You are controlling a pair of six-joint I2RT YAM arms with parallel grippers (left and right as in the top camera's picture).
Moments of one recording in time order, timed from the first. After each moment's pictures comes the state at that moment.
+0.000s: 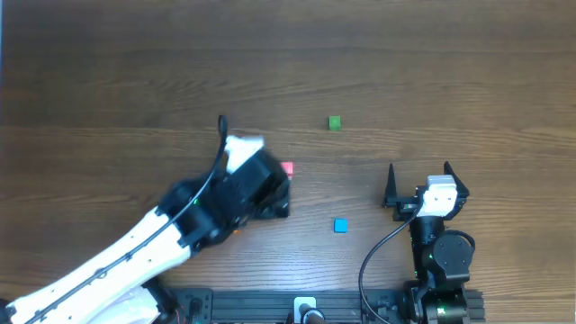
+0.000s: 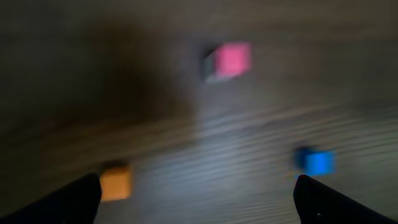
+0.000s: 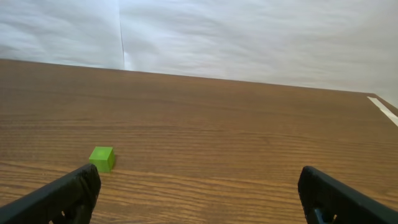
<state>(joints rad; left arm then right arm) -0.87 1.21 0.96 -0.91 -0.18 -0.83 0.07 0.01 0.01 -0.07 0.07 -0.08</state>
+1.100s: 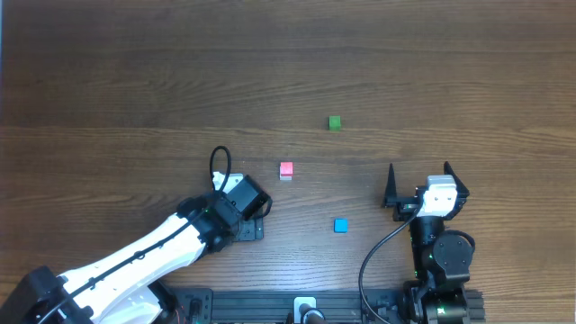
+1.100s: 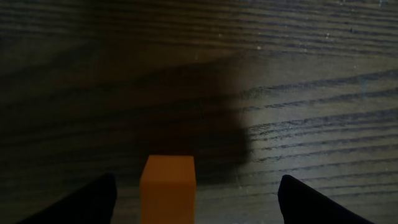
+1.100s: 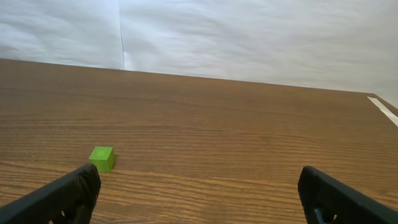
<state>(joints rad) -0.79 1.30 0.60 -0.67 -0.13 -0.84 0.07 0.01 0.01 -0.07 0.07 -0.08</state>
